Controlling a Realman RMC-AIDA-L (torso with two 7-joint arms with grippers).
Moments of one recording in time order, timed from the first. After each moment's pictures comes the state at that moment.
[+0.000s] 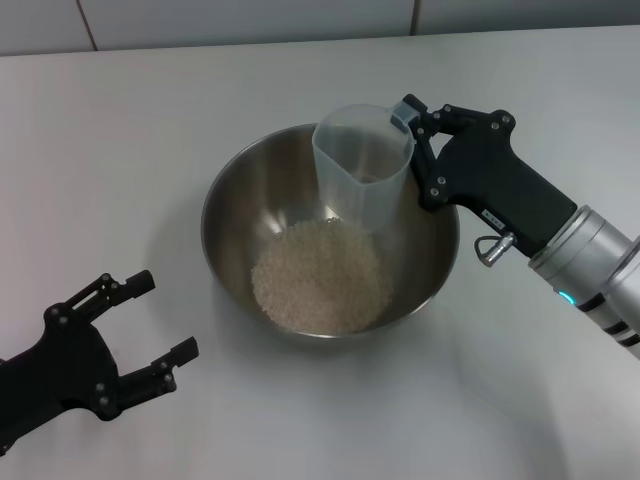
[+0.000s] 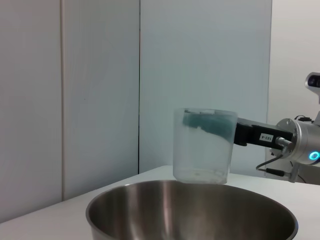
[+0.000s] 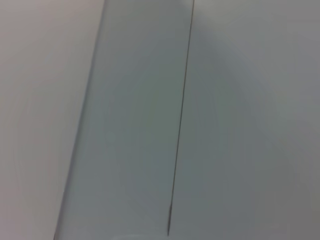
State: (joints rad) left arm -0.22 -2.04 0.73 0.33 1.70 1.70 -0.65; right arm 0.49 2.08 0.48 0.18 -2.44 -1.46 0.16
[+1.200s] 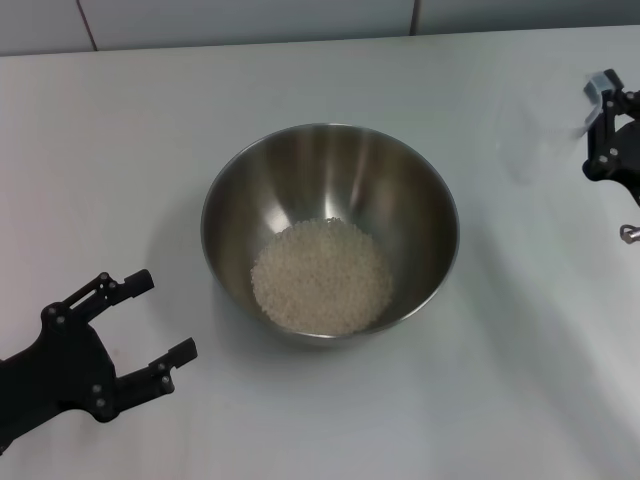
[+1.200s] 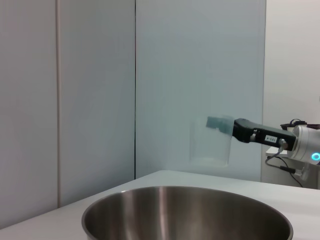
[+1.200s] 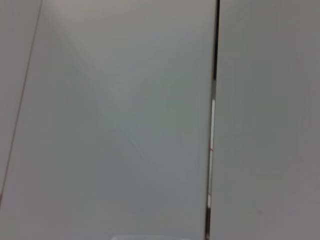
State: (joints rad) left arm -0.22 -2.04 0.73 0.33 1.70 1.72 -0.65; right arm 0.38 2.08 0.79 0.04 -2.43 -1.53 0.18
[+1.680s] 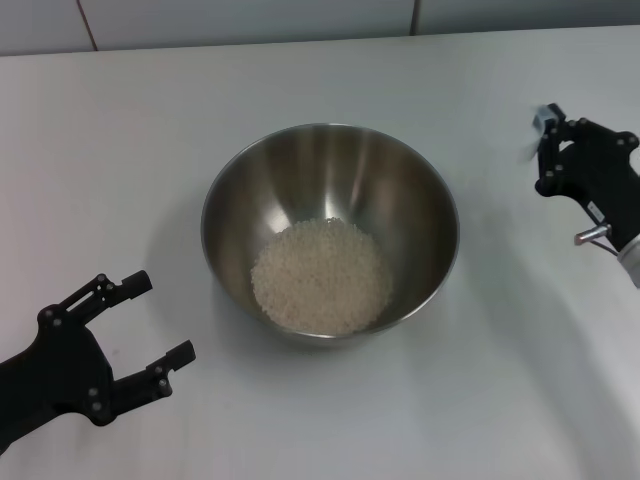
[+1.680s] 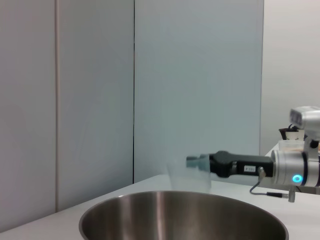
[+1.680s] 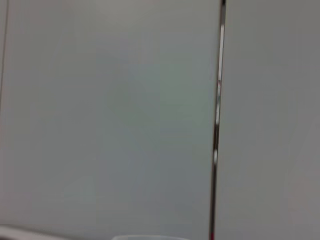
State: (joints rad) left arm -0.21 -2.04 0.73 0.33 1.70 1.74 -0.65; right arm 0.42 2.08 0.77 0.09 -2.44 -1.25 0.18
